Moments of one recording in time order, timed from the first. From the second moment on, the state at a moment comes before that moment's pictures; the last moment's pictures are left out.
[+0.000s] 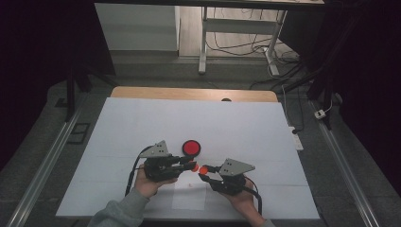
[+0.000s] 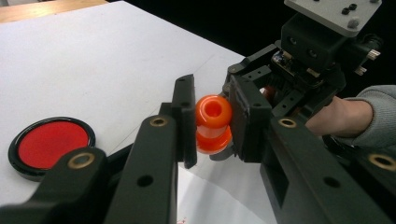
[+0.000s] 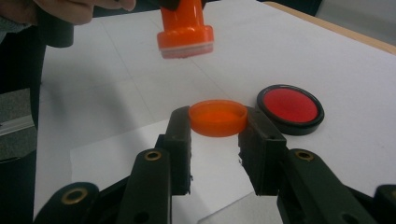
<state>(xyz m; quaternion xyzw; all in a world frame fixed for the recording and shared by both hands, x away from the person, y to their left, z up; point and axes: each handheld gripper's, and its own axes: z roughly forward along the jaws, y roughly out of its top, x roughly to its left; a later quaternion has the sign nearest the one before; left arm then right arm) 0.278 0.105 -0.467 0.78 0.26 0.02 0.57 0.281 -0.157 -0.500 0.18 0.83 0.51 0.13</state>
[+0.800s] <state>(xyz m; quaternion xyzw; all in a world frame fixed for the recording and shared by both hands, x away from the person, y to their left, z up) 0.278 0.096 -0.470 0.78 0.26 0.02 0.57 0.277 -0.141 -0.499 0.16 0.83 0.51 0.12</state>
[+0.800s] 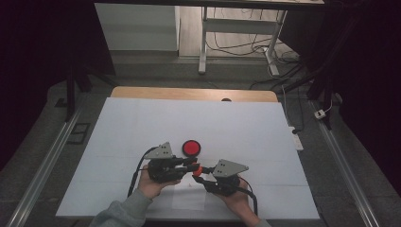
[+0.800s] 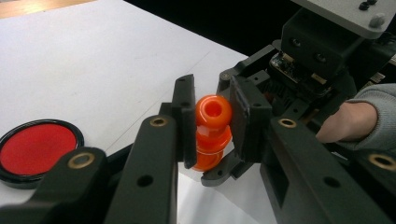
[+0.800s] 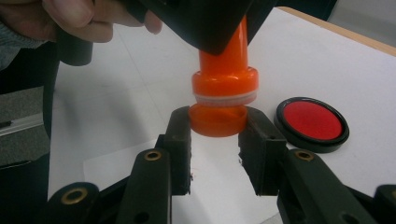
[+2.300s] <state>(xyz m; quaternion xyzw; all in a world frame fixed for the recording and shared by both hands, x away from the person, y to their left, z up) 0.278 0.094 -0.477 0.78 0.26 0.02 0.56 0.276 -0.143 -0.498 0.17 0.83 0.52 0.14</state>
